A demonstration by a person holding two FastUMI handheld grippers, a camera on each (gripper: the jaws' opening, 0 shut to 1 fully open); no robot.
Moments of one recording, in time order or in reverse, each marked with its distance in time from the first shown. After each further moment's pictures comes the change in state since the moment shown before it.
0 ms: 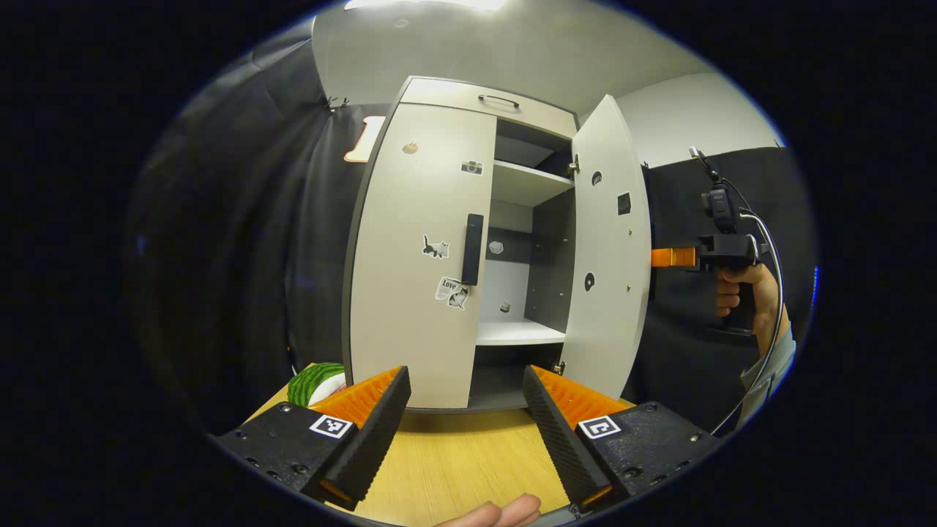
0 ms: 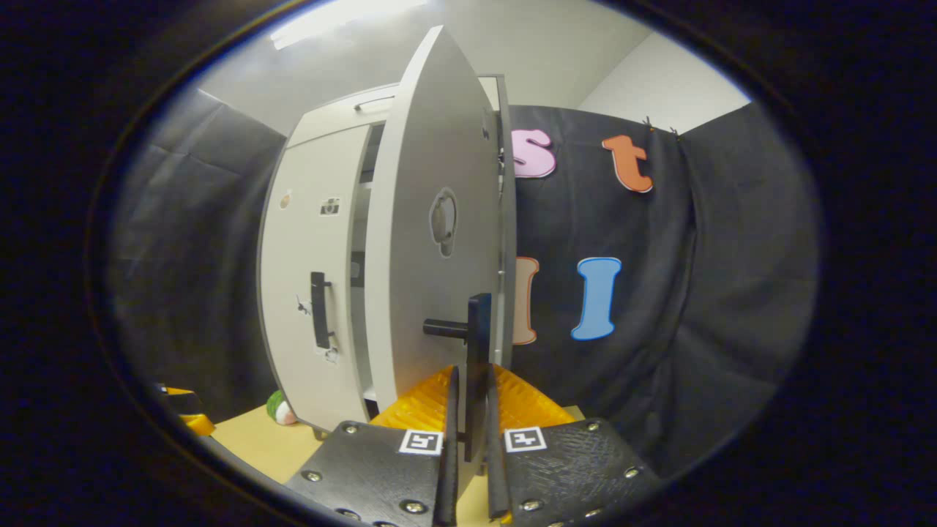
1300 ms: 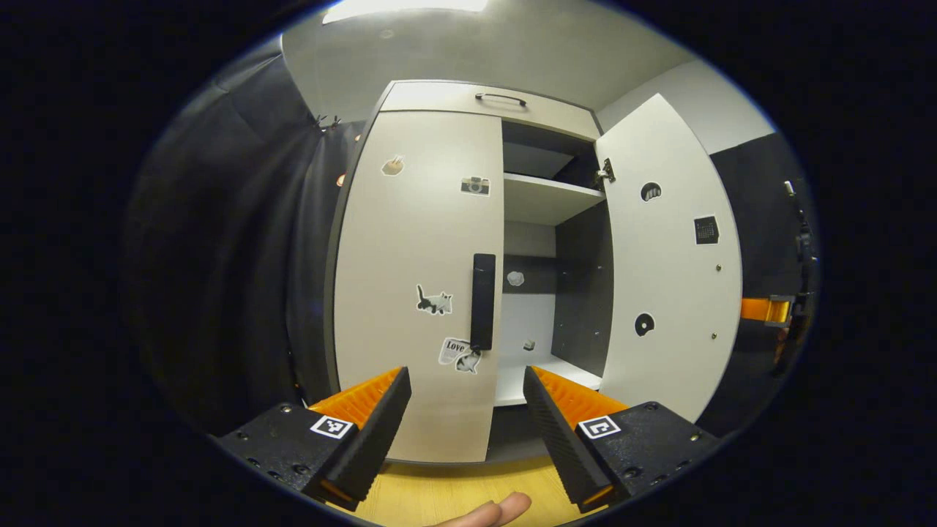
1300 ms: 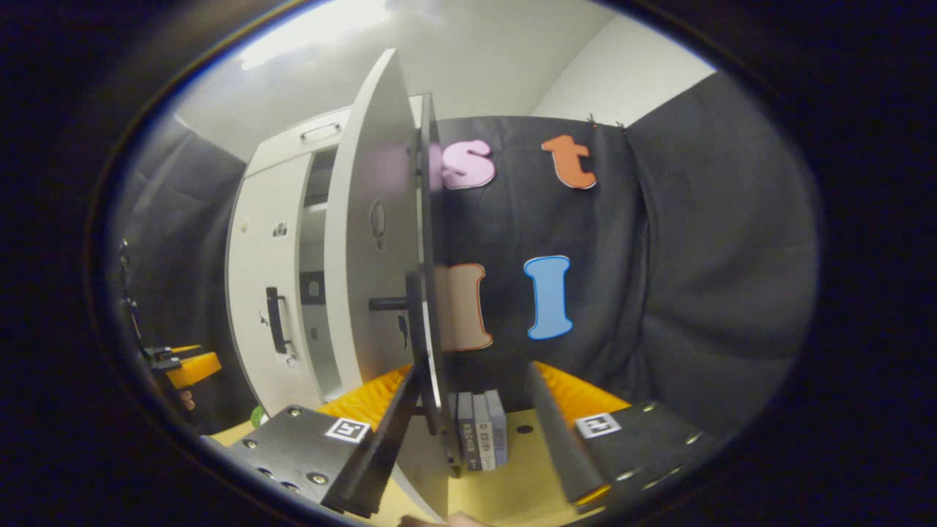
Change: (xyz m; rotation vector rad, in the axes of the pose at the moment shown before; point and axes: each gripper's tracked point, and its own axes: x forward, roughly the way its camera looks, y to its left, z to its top) left arm 0.137 0.005 0.077 0.068 -0.084 0.077; right arm -0.033 -0.077 -0.013 0.167 -0.069 -0.051
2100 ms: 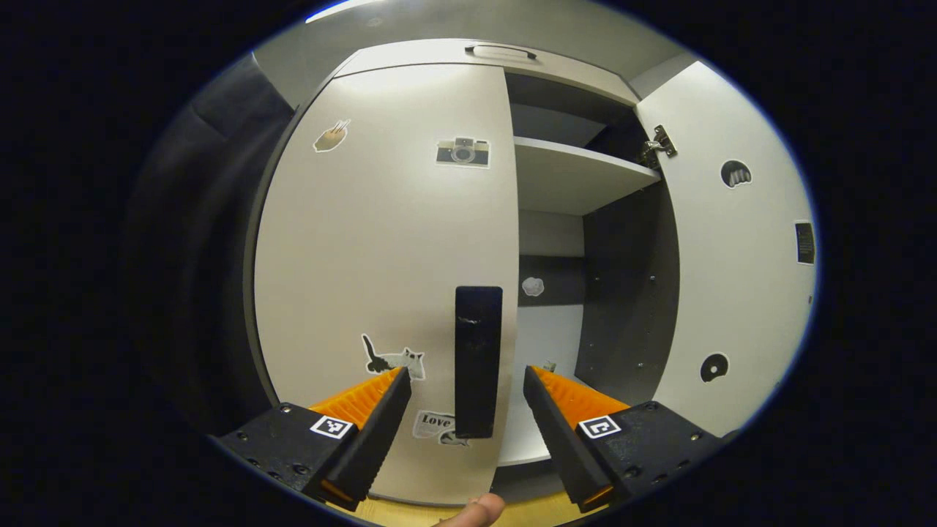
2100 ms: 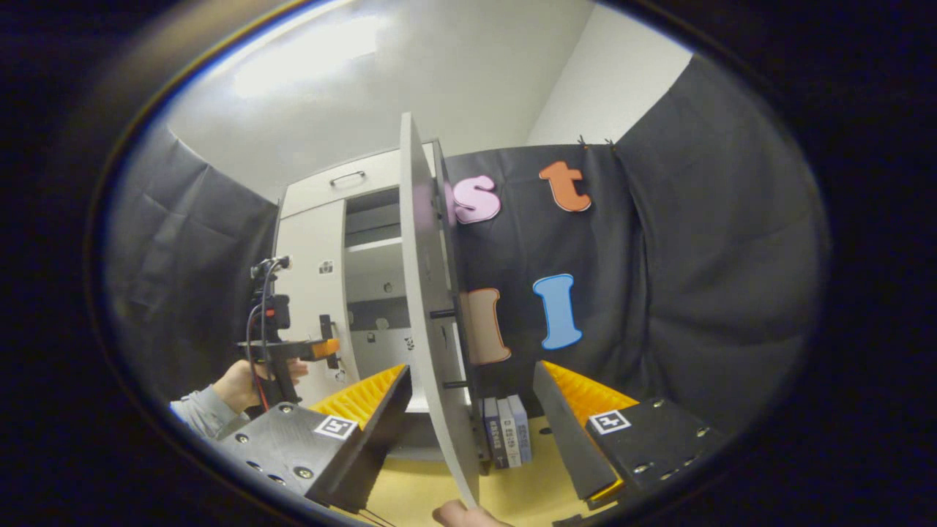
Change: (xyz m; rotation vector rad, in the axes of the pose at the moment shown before) left arm 0.152 0.008 0.015 -0.005 0.070 0.085; right arm -0.097 0.026 0.014 0.001 -0.105 0.051
